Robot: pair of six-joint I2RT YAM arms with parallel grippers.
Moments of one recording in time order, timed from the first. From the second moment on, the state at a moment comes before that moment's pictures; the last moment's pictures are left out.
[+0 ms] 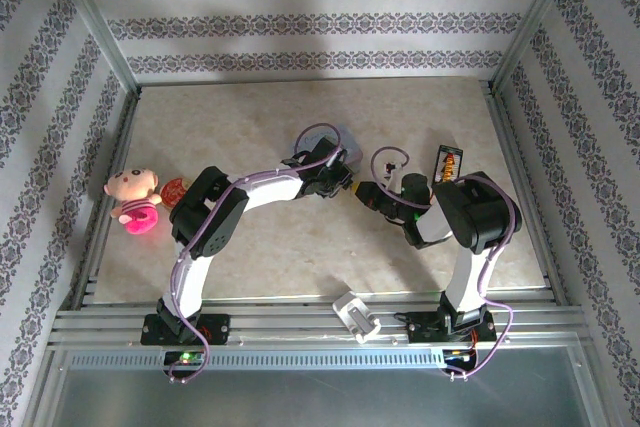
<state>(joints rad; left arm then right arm) -0.70 2.08 1.40 -0.16 0.07 -1.44 0.28 1.90 0.44 1.11 -0.59 0.93</state>
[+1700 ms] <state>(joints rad) -0.69 2.05 1.35 -0.12 0.08 -1.44 0.26 1.82 0.36 1.17 -0.62 1.00</state>
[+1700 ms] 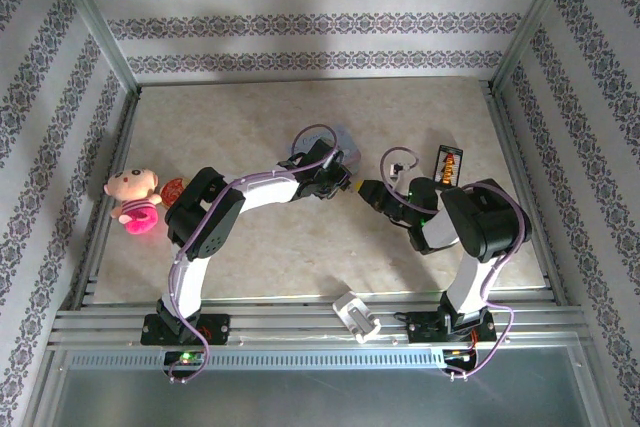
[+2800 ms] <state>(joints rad) -0.68 2.05 1.35 -0.12 0.09 -1.44 0.29 1.95 0.45 1.21 -0.64 1.06</state>
